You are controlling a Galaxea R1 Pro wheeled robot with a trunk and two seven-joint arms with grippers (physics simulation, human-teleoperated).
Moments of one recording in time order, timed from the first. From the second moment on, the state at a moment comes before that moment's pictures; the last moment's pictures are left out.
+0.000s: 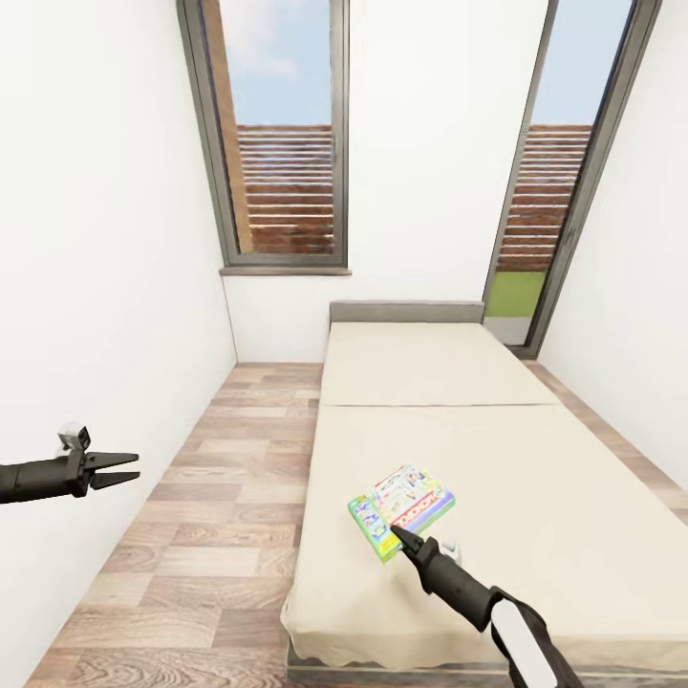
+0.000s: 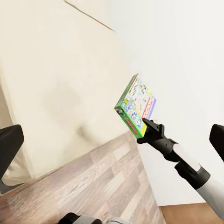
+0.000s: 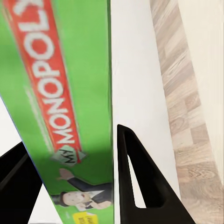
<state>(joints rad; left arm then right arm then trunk) -0.87 0.72 -0.21 -0.51 0.39 0.83 -1.57 -0.31 0.01 -0.08 -0.89 -0.92 0.62 0.57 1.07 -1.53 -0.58</state>
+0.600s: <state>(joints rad) -0.87 0.72 -0.21 -0.51 0.39 0.83 -1.57 -0.30 0.01 -0.07 -0.91 -0.92 0.62 0.58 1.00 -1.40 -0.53</state>
